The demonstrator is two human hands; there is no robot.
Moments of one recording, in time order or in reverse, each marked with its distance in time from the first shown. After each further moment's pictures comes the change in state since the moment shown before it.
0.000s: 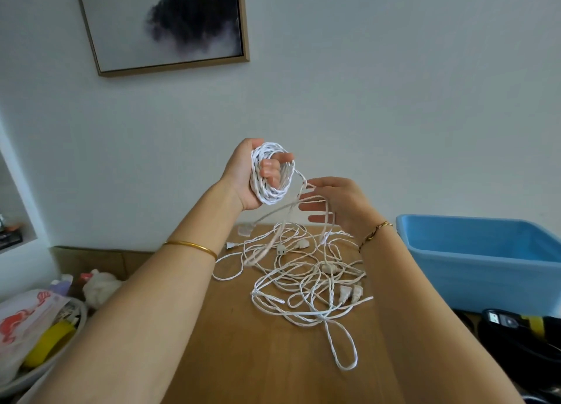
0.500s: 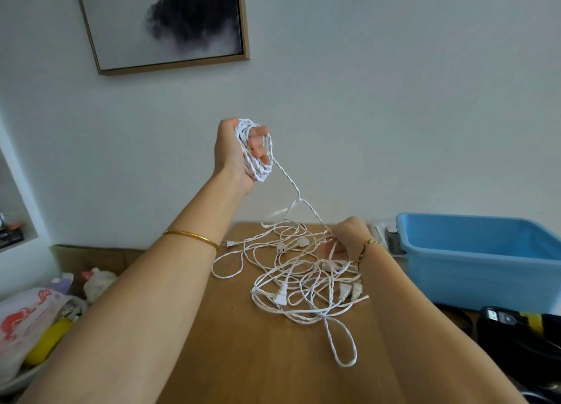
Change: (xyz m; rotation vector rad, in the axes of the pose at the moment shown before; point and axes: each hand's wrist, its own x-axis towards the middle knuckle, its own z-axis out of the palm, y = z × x) left_hand -0.001 0.012 0.015 -0.009 0.230 0.462; right_hand 0.016 0.067 -0.014 -0.119 0.149 0.408
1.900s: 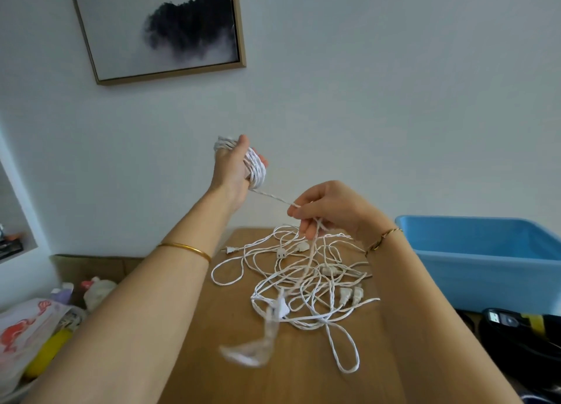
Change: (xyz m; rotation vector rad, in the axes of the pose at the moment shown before) left_hand 0.013 -0.015 -0.019 0.338 0.111 0.145; right_hand -0.075 -0.066 -0.005 -0.205 -0.379 -0.467
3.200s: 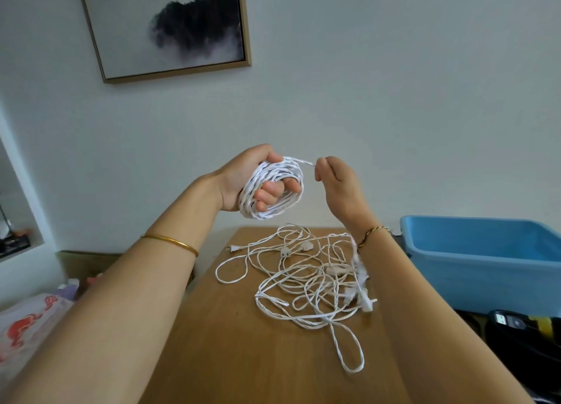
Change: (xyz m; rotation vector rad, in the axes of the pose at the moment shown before) left_hand -0.018 0.028 -0.012 0.342 -0.794 -0.560; right_hand 0.036 0.016 0.005 -0.154 0.586 -0.423
